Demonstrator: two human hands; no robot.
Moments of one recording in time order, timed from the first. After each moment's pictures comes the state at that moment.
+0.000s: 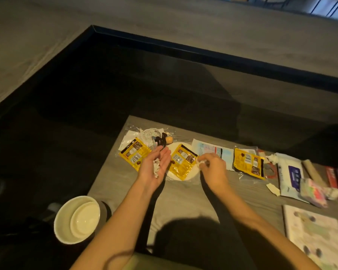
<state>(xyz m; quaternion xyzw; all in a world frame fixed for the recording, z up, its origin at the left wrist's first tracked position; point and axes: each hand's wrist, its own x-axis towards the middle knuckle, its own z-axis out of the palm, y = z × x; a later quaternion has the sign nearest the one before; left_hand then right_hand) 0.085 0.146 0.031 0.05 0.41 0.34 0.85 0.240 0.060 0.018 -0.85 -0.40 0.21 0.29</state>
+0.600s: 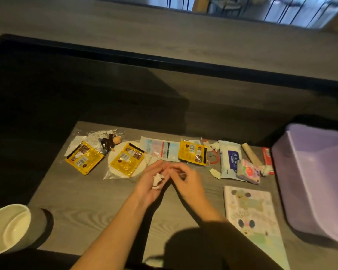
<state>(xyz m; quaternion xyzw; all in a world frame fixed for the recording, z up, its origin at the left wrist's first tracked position) 0.191 0.032 0.039 0.13 0.41 0.22 0.87 0.281 -0.051 0.042 -0.75 -0.38 0.30 0.44</state>
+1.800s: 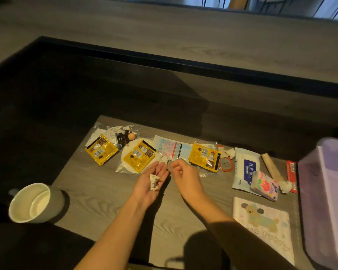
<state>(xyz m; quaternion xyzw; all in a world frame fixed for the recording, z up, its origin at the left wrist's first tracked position) 0.184 0.031 0.031 0.06 0.45 0.33 0.83 0.291 -0.025 0.037 -0.76 -0.44 0.32 0.35</state>
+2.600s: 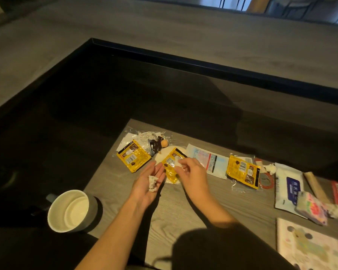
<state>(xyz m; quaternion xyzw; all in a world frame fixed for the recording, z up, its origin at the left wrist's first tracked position) 0.092 0.105 0.025 0.07 0.47 0.37 0.80 0.220 0.051 0.036 -0.76 -0.46 0.27 0.37</state>
